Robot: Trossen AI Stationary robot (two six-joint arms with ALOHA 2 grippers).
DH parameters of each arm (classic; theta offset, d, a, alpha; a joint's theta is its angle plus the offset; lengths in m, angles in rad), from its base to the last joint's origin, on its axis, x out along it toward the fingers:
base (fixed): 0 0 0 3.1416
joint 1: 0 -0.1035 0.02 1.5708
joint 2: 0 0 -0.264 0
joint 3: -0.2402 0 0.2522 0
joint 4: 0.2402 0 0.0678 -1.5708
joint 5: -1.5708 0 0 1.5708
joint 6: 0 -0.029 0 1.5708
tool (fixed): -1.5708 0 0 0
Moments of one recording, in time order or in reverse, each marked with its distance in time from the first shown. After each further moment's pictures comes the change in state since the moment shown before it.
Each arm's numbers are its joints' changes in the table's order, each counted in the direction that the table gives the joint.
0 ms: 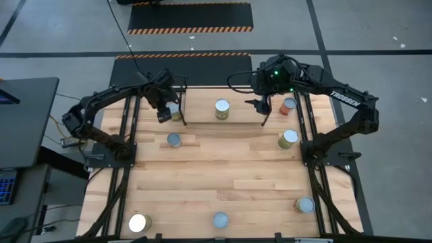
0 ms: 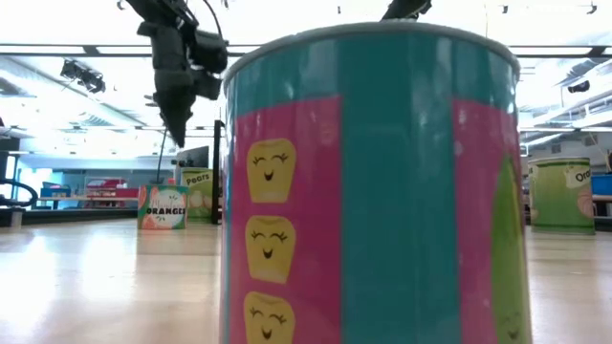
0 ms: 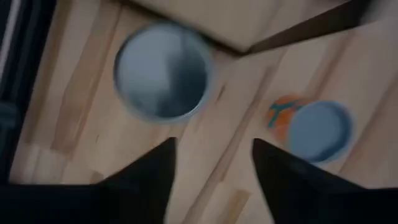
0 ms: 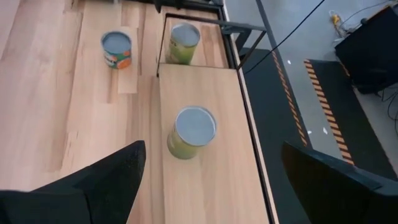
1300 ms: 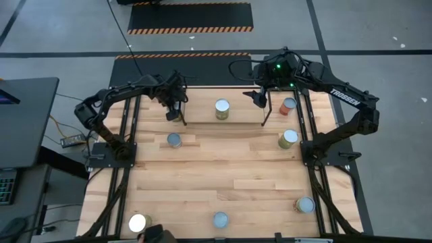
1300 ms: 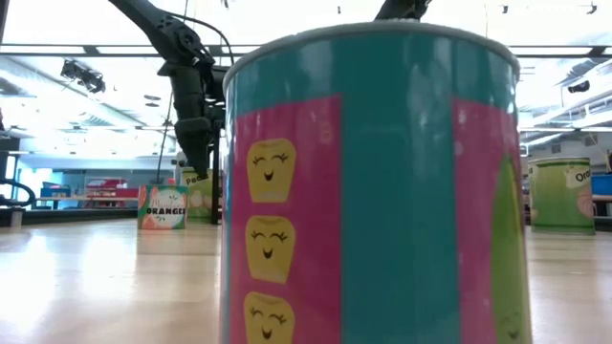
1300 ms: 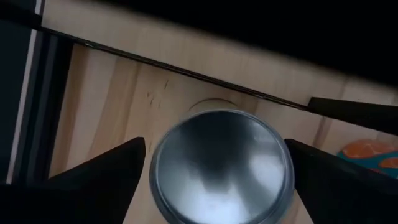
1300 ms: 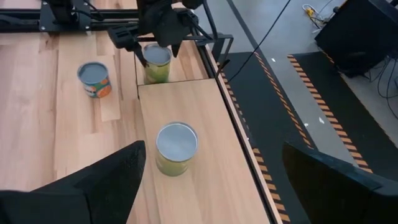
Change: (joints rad) left arm -0.026 0.184 0.072 -0.293 -0.027 -0.154; right arm 0.064 0.000 0.000 -0.065 -0.004 -0.118
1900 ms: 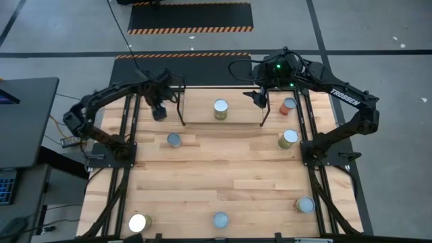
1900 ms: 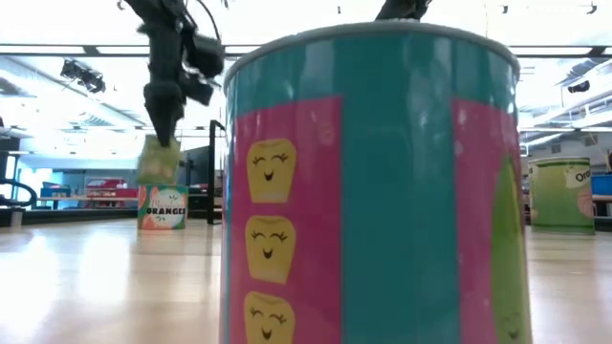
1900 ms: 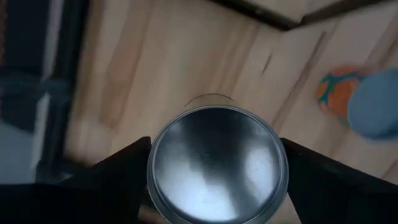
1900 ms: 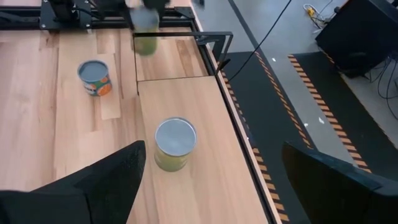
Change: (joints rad) left arm 0.004 -0.172 -0.092 0.374 -0.140 0.082; right arm 0.000 0.000 0.000 0.004 -0.001 0.010
